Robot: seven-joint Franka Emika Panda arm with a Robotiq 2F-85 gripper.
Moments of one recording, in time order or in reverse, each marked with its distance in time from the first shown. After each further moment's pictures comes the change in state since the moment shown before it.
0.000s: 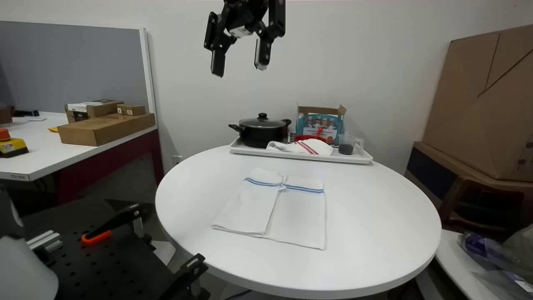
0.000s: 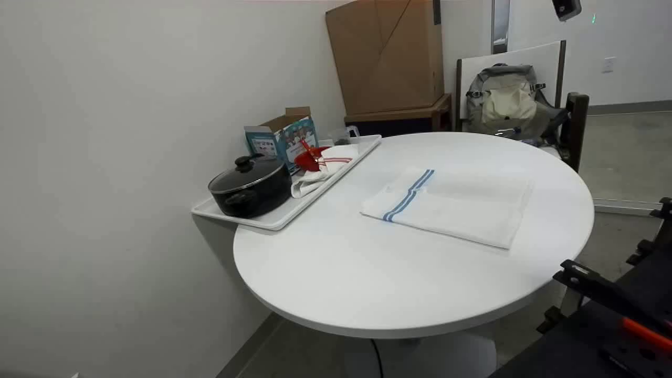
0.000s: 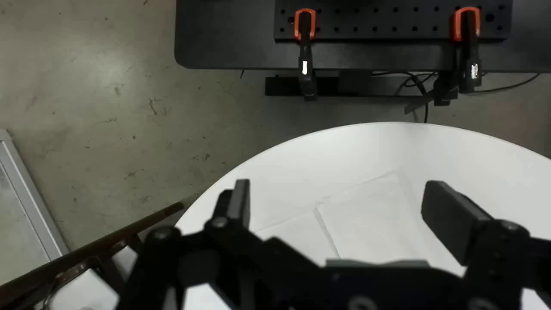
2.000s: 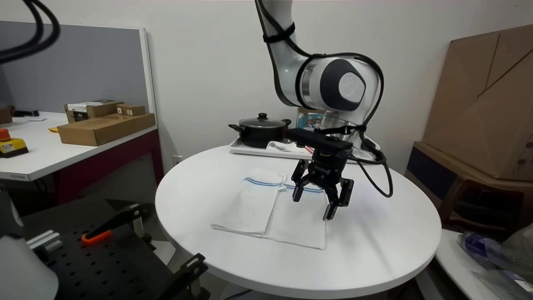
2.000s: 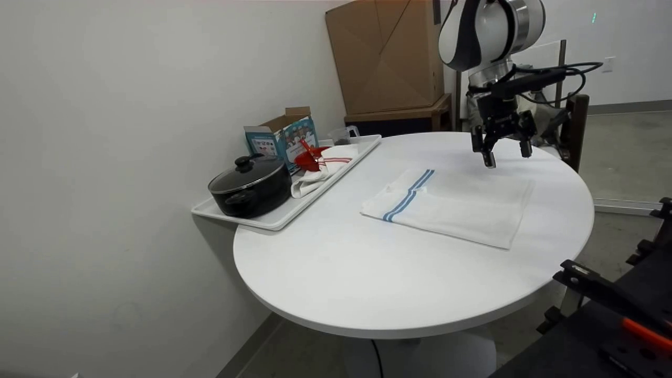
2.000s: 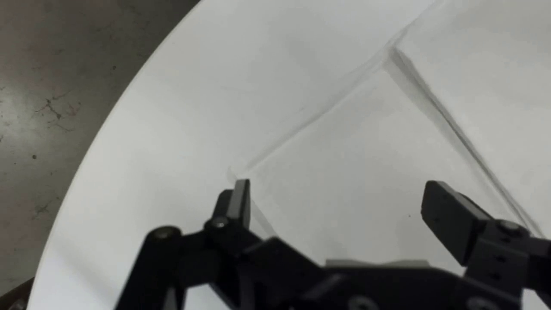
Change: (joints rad) arm -0.089 1.053 -0.128 0.500 0.249 0.492 -0.092
